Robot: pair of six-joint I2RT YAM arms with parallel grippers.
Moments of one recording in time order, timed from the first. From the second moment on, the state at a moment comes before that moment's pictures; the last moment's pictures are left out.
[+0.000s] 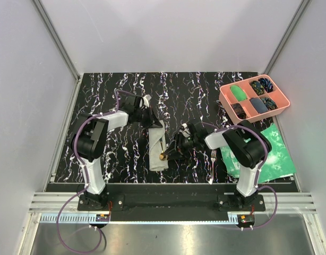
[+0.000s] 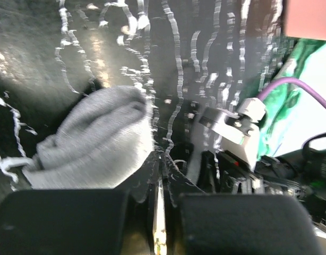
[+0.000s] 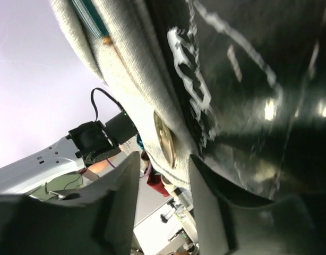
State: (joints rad) left arm -0.35 1.93 1.14 -0.06 0.63 -0.64; right arm 0.58 1.89 0.77 0.29 -0.82 1.16
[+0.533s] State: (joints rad) left arm -0.38 1.46 1.05 -0.08 0.66 -0.66; right arm 0.57 1.37 0.77 -0.53 -0.28 0.90
